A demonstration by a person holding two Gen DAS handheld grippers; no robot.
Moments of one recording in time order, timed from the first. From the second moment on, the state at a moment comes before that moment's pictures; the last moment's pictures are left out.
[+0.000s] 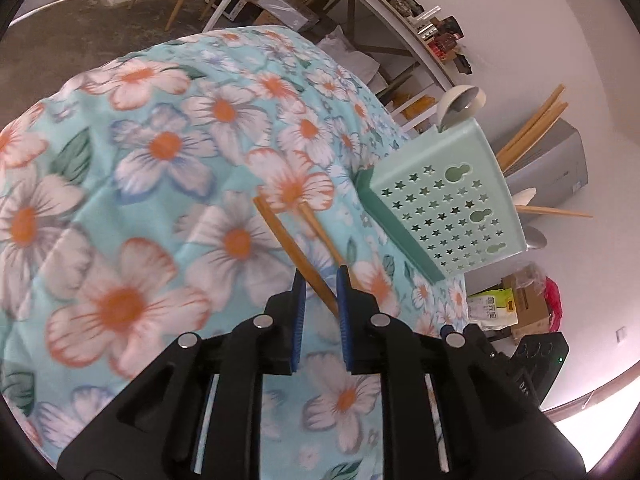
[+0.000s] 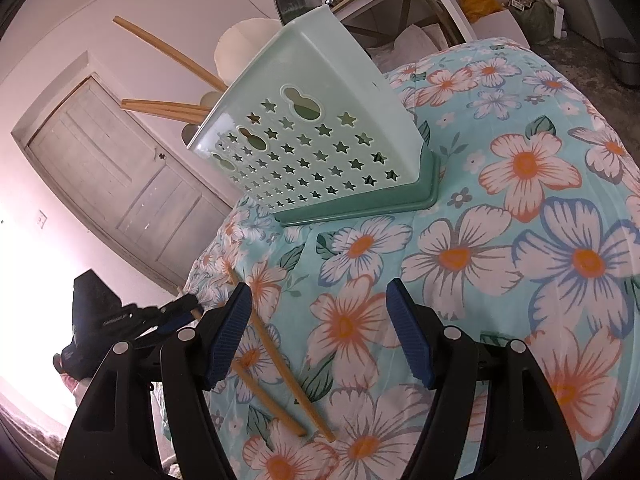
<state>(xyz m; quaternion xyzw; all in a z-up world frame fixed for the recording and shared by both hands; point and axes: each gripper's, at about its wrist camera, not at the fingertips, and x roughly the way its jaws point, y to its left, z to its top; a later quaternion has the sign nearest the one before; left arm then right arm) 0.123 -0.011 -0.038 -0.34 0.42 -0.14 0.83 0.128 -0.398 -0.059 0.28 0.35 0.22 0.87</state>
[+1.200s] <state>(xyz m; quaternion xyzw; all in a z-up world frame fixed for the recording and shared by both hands) 0.117 -0.006 -0.055 -0.29 0.39 -0.16 0.86 0.143 -0.341 -0.032 0.16 0.40 0.24 0.87</state>
